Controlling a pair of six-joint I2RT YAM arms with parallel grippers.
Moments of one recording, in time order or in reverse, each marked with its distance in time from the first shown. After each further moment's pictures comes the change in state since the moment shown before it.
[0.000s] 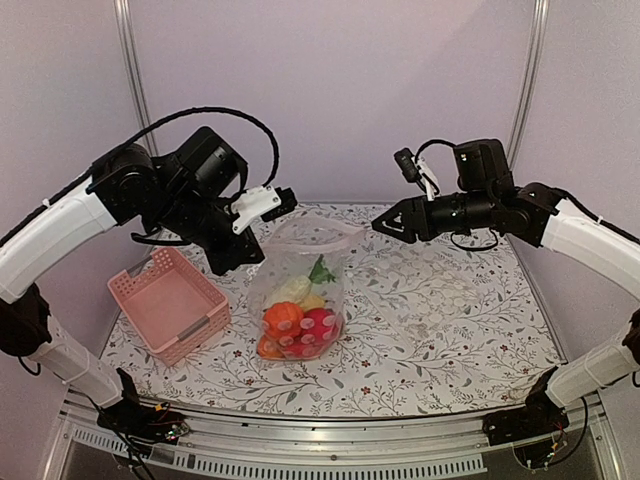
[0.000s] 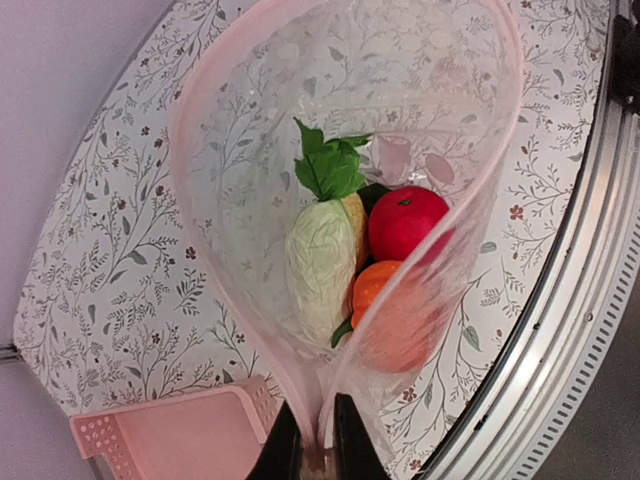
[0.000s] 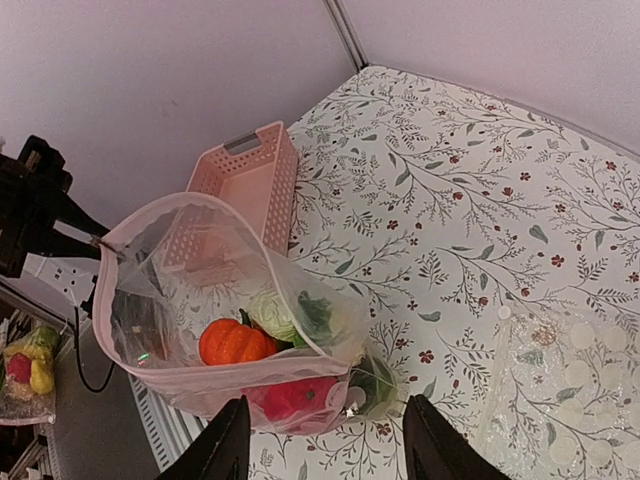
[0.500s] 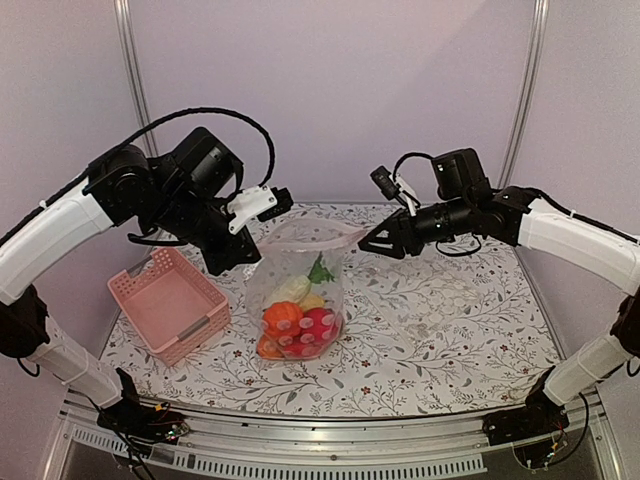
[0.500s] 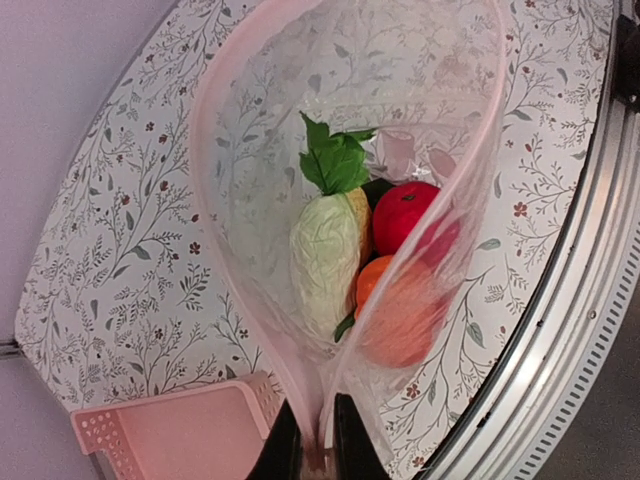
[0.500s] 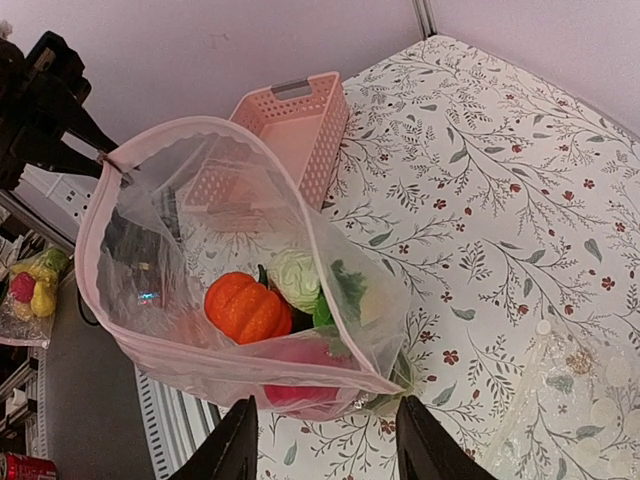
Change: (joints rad) left arm 0.011 -0.021 -0.019 -0.002 -0.003 0.003; right arm 0.000 0.093 -0.006 0.010 -0.181 -0.200
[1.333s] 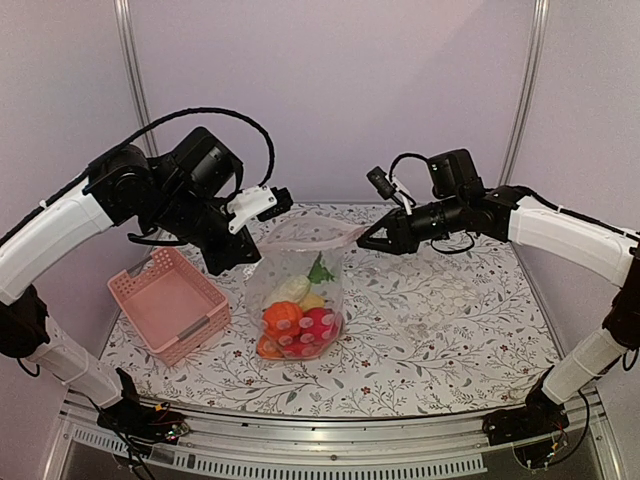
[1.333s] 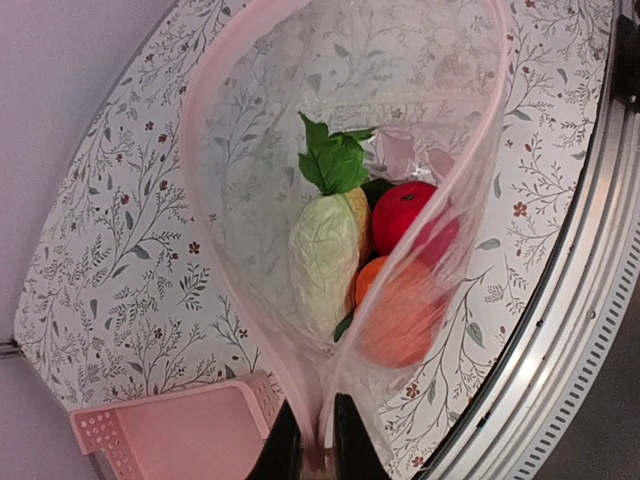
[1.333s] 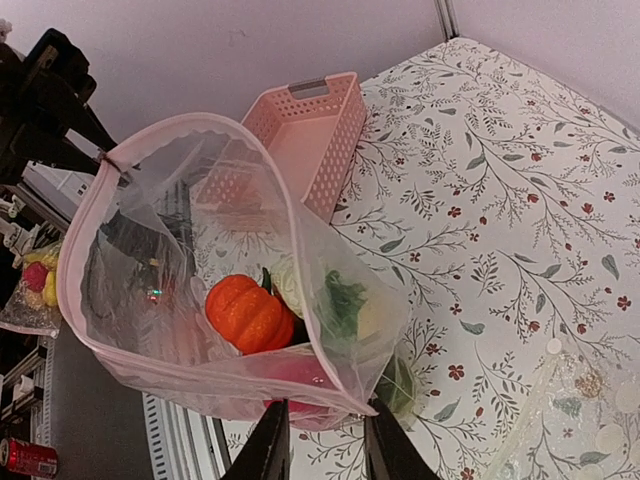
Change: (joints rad) left arm 0.004 0.000 0.000 0.000 0.003 0.001; right arm -0.040 0.074 0.016 0.040 -0.101 -0.036
